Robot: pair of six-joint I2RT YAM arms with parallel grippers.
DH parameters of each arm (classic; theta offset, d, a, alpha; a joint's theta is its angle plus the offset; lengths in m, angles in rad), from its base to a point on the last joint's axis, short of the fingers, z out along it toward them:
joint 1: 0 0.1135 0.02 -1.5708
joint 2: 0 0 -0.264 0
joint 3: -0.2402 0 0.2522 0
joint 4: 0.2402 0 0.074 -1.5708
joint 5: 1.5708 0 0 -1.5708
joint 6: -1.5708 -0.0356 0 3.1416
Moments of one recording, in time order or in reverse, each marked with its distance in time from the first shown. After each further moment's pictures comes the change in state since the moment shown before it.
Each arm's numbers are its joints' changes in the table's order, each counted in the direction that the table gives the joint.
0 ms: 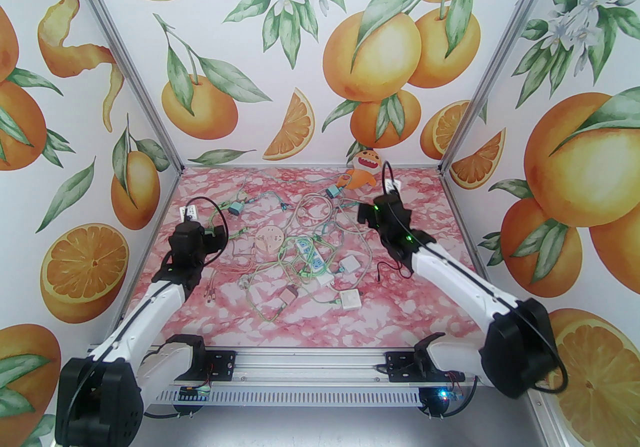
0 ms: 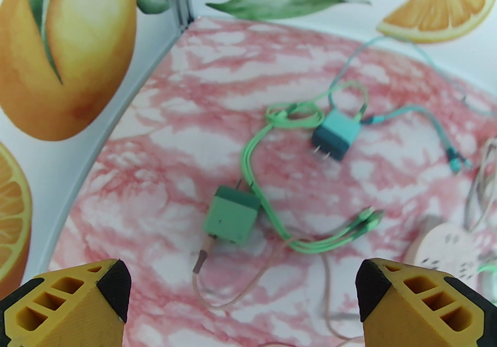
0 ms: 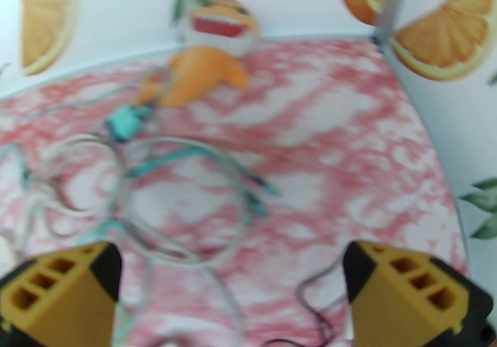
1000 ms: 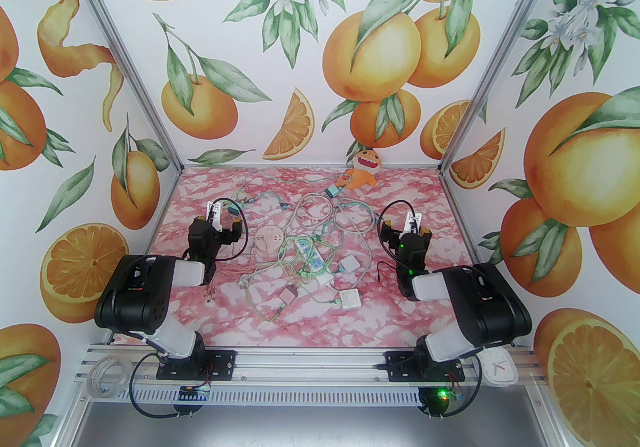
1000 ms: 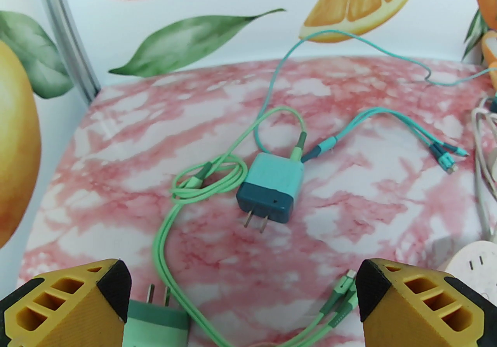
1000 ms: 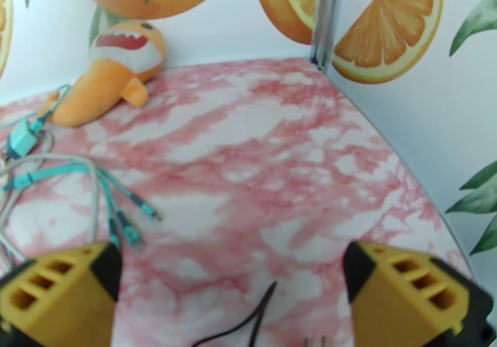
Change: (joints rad) left arm 0.026 0.532 0.063 -0.831 0.277 -0.229; right arm -0.198 0.318 0.433 -1.063 -0.126 0.235
